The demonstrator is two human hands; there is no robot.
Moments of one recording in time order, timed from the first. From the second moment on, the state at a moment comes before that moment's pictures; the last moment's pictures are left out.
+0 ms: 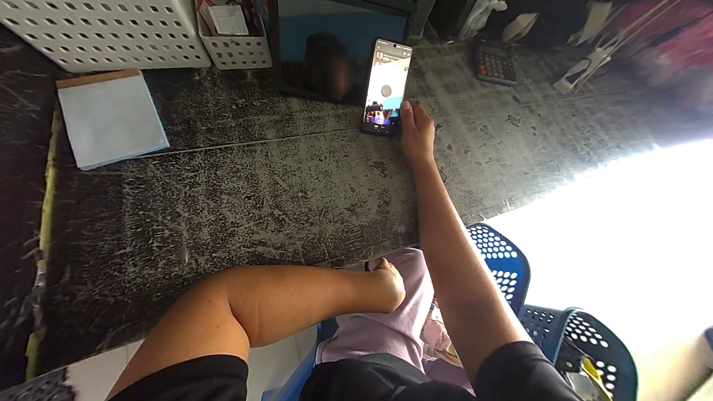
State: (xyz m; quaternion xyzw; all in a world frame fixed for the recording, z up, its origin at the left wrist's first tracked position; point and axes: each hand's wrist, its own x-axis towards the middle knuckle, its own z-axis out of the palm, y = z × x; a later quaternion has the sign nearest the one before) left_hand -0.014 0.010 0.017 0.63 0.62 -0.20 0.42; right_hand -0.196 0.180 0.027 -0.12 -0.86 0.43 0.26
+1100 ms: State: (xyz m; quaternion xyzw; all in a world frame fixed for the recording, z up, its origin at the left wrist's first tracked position) left_hand -0.014 0.009 0.018 0.62 0.62 -0.20 0.43; right_hand -0.196 0.181 0.027 -0.11 -0.86 0.42 0.27
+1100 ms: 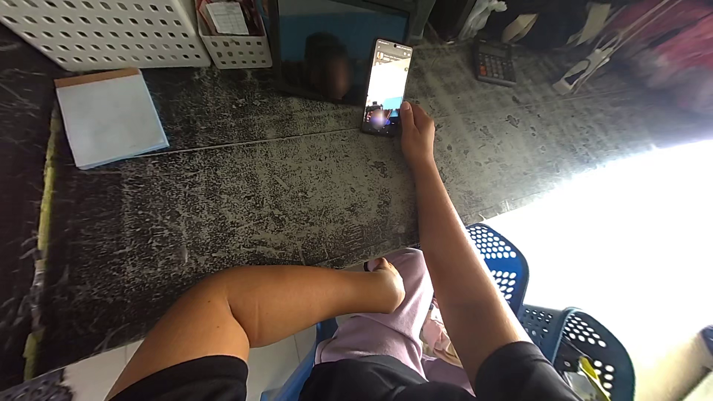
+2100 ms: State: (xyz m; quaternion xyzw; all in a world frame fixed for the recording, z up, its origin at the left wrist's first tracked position) left_hand -0.014 0.009 0.018 0.63 0.62 -0.20 0.43; right_hand -0.194 0.174 0.032 -0.13 -0.86 0.45 0.22
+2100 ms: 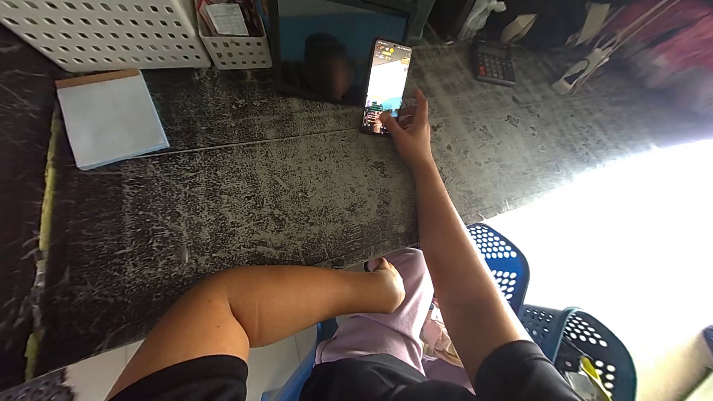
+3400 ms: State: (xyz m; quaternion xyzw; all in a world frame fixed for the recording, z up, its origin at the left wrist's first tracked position) left_hand -0.013 0.011 0.016 0.61 0.63 -0.19 0.44; right_hand -0.216 0.163 0.040 -0.29 -0.81 0.44 0.26
